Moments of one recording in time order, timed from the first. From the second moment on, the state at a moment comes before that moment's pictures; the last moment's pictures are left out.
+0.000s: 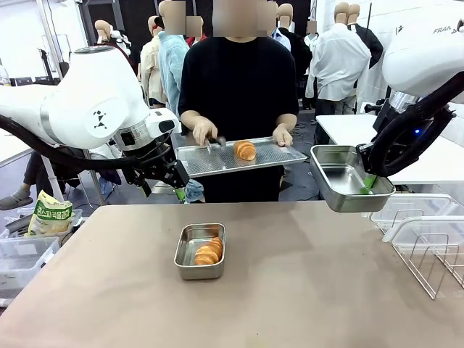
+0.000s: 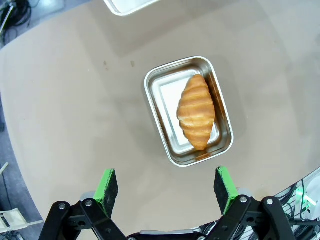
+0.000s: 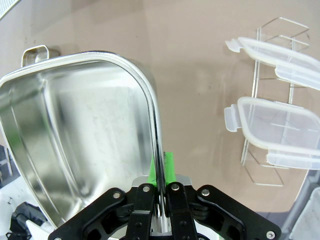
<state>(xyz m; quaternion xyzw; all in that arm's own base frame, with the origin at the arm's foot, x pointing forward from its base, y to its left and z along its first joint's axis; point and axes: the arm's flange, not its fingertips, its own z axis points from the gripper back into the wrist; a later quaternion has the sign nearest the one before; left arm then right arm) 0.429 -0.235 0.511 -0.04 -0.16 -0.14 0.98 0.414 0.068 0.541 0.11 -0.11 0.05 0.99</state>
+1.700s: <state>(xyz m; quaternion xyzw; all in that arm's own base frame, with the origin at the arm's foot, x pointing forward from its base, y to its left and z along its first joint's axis) 0.429 -0.235 0.511 -0.04 -0.16 -0.14 0.98 0.414 0.068 0.541 0.11 -0.11 0.05 0.99</state>
